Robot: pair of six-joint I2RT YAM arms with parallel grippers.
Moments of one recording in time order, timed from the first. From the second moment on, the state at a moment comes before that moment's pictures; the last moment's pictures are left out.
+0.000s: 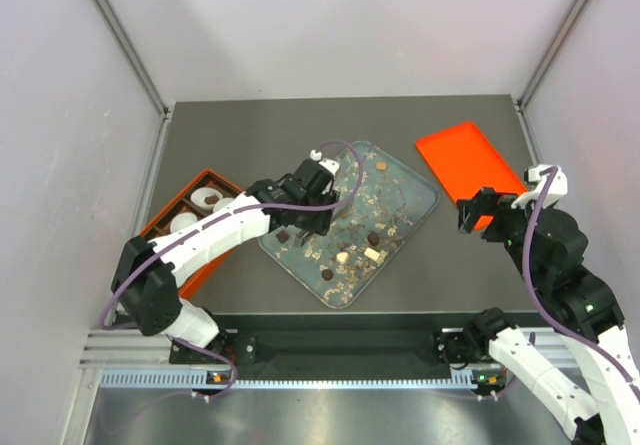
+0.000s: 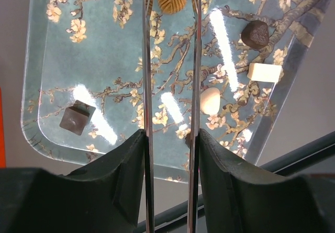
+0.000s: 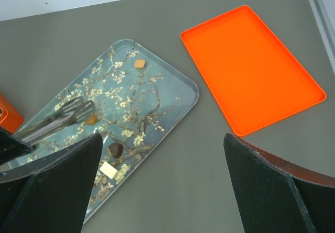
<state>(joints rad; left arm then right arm) -0.79 1.49 1.22 -0.68 -0.10 -0.36 0.45 0.50 0.98 -0.74 0.34 0.30</state>
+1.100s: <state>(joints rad) -0.81 1.51 1.20 -0.70 -0.13 -0.39 0.45 0.50 0.98 -0.75 0.34 0.30</state>
